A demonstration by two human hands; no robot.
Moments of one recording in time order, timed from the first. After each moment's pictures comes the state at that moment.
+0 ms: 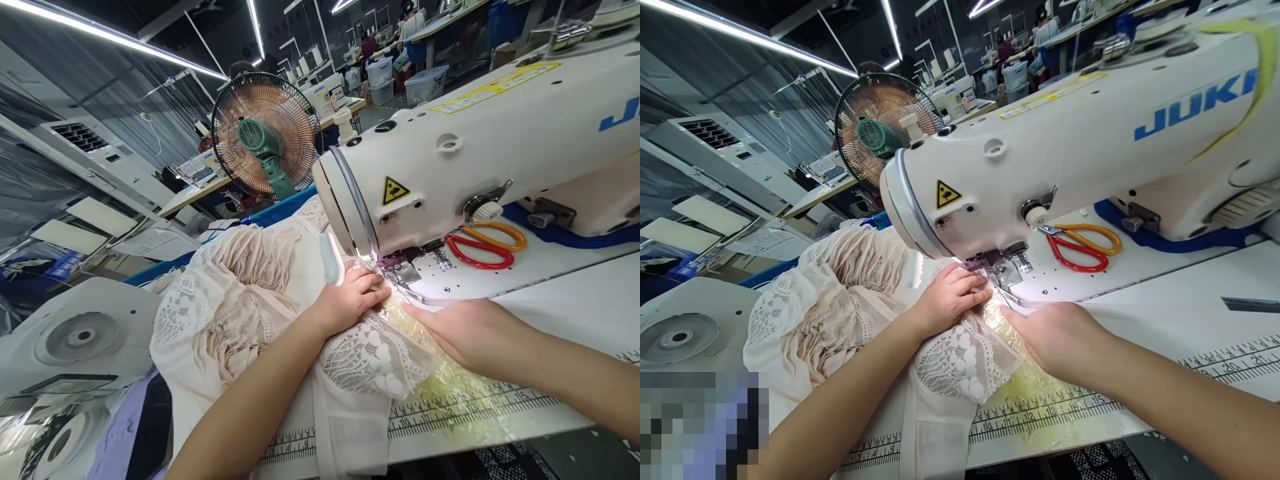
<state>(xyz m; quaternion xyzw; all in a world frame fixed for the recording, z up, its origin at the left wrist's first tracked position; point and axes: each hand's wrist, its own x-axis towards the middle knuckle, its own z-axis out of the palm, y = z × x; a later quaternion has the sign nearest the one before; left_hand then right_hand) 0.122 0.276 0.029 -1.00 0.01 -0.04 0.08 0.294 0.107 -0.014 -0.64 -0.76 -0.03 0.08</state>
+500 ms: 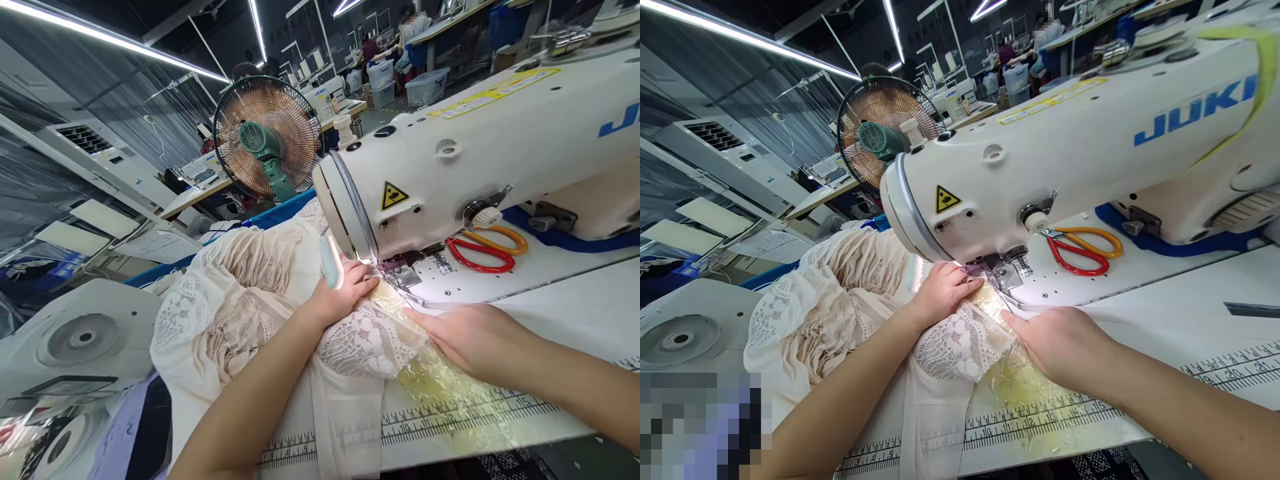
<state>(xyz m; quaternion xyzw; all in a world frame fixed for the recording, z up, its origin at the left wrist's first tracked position) 0.124 0.295 0.024 -0.99 -0.03 -0.04 0.15 0.296 0.105 -0.020 -0.63 -0.76 -0.06 0.13</state>
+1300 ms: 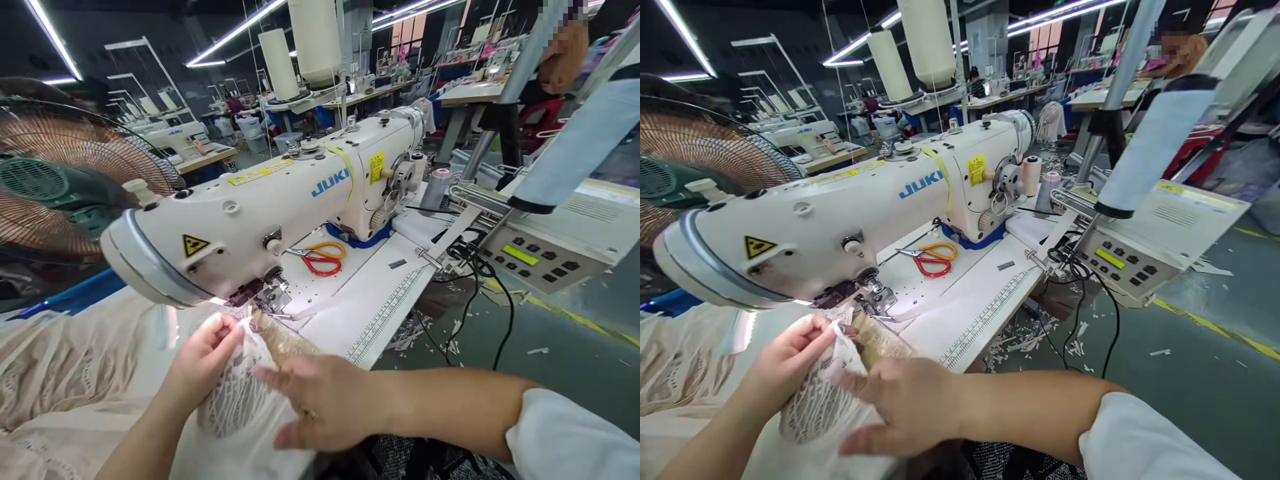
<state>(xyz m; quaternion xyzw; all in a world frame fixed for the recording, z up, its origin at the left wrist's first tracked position) 0.140 0.252 0.064 -0.86 -0.28 -0.12 -0.41 0.245 0.067 0.019 -0.61 -0.70 0.12 0.34</state>
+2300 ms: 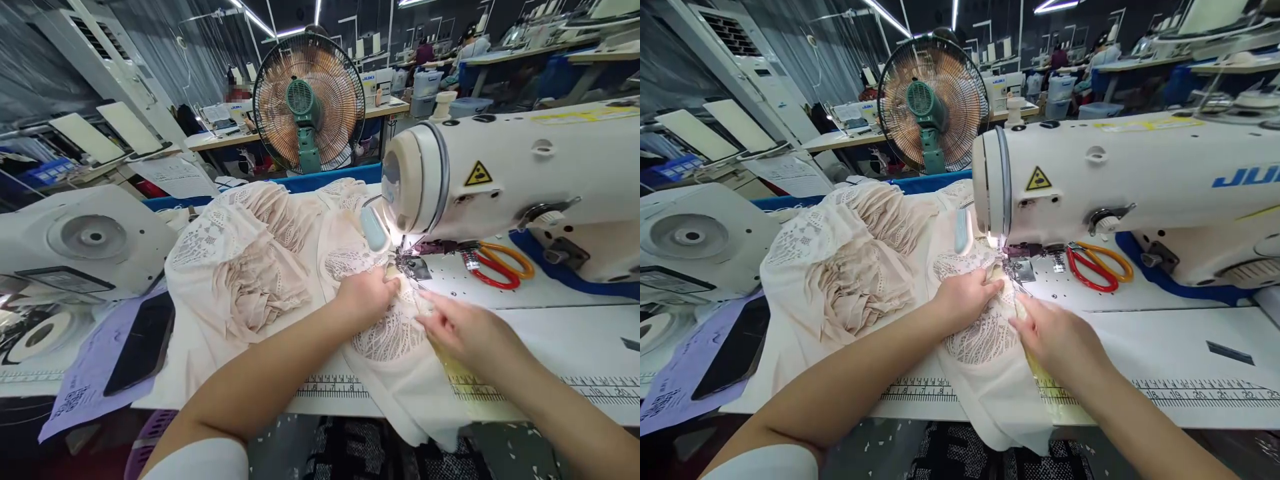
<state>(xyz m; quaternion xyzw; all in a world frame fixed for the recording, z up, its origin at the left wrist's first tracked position) 0.127 0.215 0.038 -0.94 -0.33 0.10 -0.06 0.271 0.097 0.018 -0.74 -0.64 0.12 0.18</state>
